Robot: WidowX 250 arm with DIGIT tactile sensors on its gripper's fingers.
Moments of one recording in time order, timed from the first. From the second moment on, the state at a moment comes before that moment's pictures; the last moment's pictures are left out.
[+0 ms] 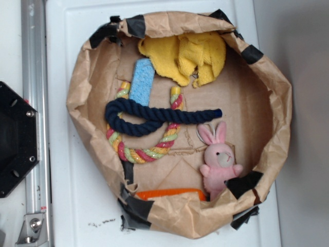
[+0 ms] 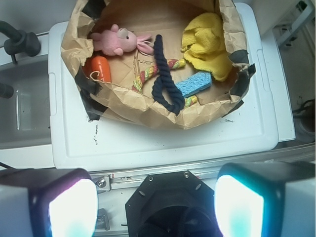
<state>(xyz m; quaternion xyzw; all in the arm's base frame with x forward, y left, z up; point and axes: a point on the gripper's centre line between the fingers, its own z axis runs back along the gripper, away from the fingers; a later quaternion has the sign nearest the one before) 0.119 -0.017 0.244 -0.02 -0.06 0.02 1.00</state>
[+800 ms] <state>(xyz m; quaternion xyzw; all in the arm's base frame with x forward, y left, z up) 0.211 -0.017 0.160 0.01 -0.02 -0.05 1.00</state>
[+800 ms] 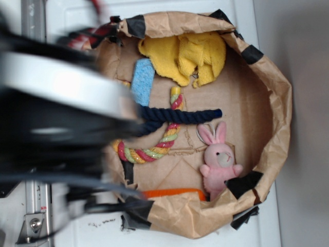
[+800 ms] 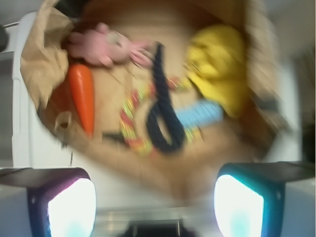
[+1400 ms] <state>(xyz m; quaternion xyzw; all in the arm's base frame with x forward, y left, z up) 0.235 0.019 0.033 -0.07 0.06 -0.08 0.99</state>
